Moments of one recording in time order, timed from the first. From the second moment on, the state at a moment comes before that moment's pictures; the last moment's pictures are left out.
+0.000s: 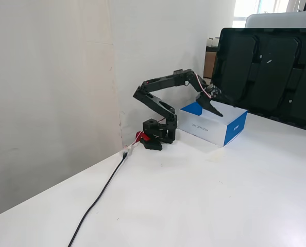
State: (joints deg) arm -36.2 135.8 124.9 63.2 15.2
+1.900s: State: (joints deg) arm 3.3 187.1 175.5 56.7 -6.9
